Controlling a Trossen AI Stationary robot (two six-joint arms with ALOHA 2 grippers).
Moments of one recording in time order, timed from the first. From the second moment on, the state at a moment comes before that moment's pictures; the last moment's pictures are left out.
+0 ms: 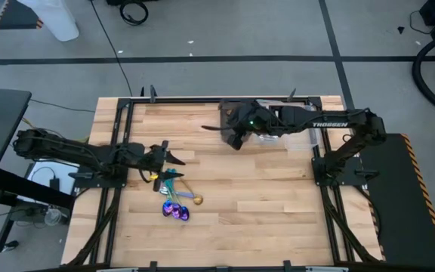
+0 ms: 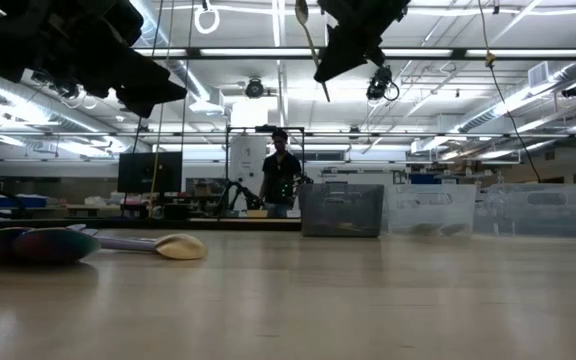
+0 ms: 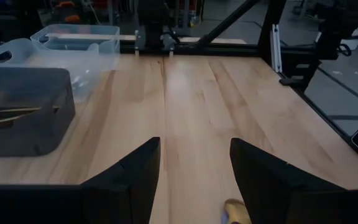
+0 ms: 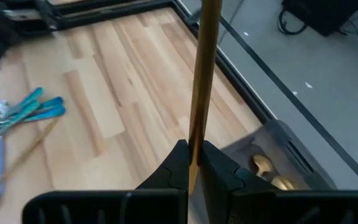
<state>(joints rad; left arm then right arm) -0.07 0.85 0.28 0.33 0.01 -0.06 -0.11 1.52 1.39 -0.57 0.36 0.17</state>
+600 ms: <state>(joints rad) -0.07 0.85 0.27 0.39 -0.01 -0.03 -0.19 1.52 1.23 -0.47 0.34 0.27</state>
